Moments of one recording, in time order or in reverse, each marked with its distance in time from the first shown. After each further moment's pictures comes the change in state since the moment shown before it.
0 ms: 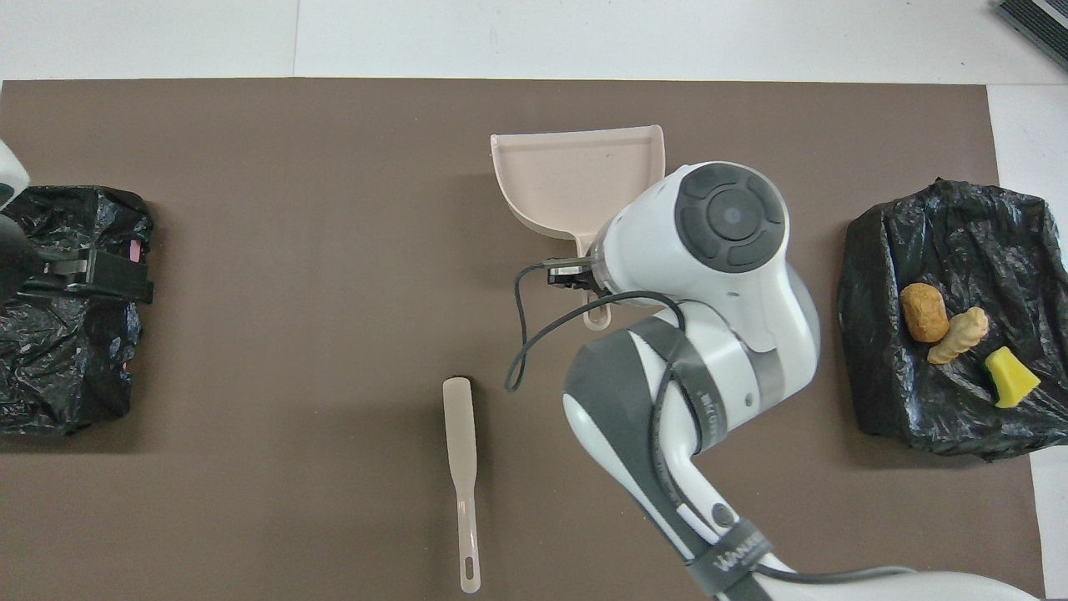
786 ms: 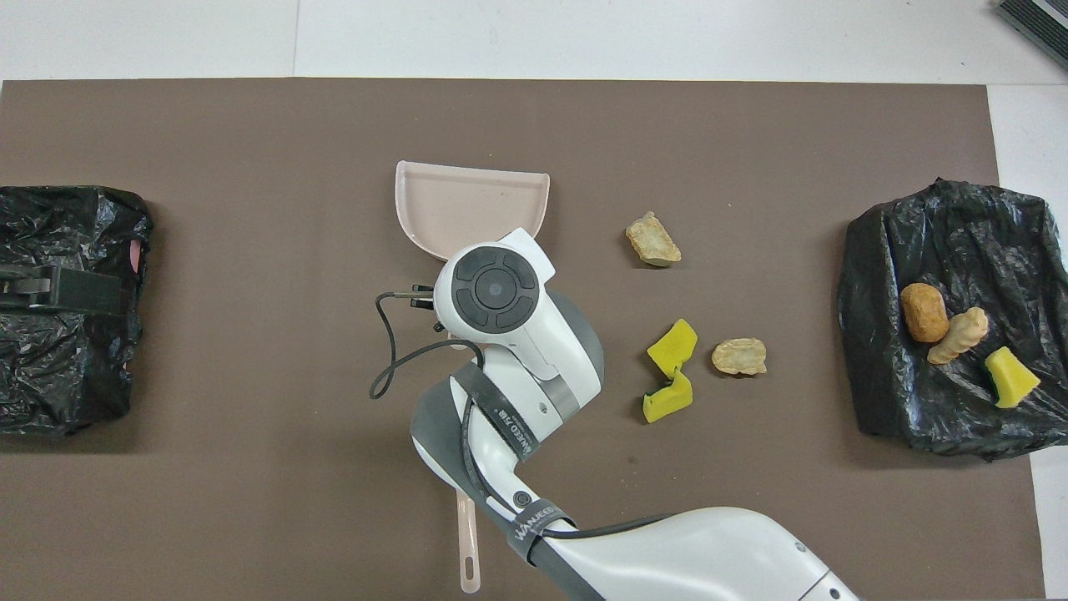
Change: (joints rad) left arm 0.000 -0.054 -0.003 -0.012 -0.001 -0.005 0.008; right arm 0.176 0.277 -0.010 0.159 0.000 0.180 0.267
